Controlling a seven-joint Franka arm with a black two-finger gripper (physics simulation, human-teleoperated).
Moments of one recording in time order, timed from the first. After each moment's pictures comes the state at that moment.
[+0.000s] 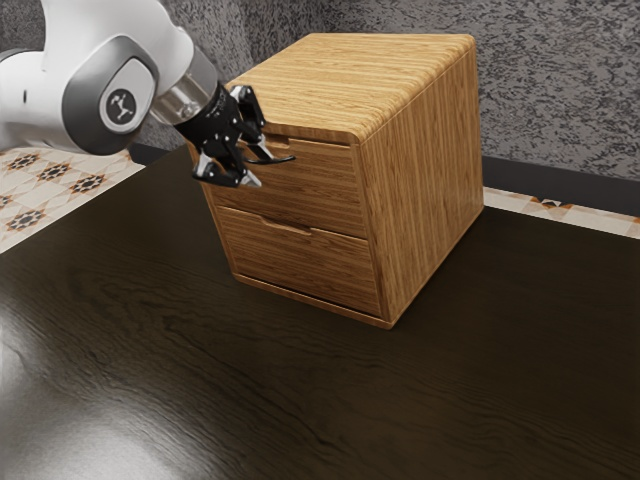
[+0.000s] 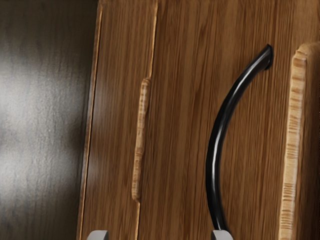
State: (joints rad) arm 0.03 -0.03 0.10 -1.60 0.00 2.08 -1.61
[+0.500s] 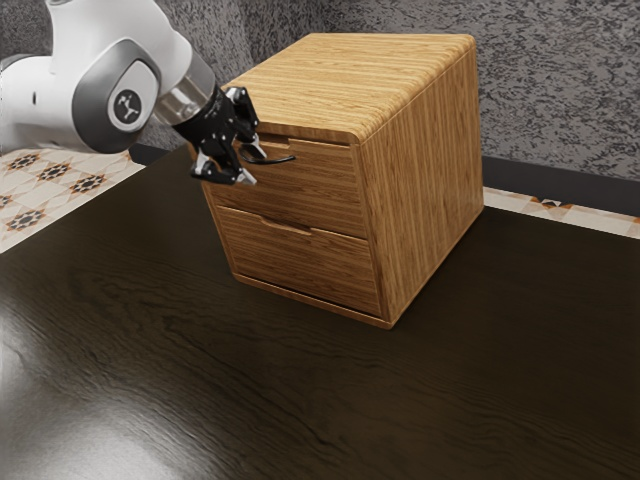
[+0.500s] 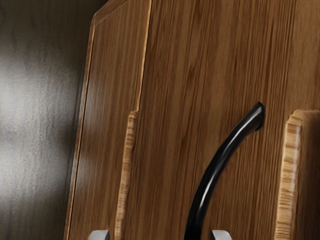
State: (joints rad) arm 0.07 0.03 0.10 -1.56 -0.01 2.10 -1.60
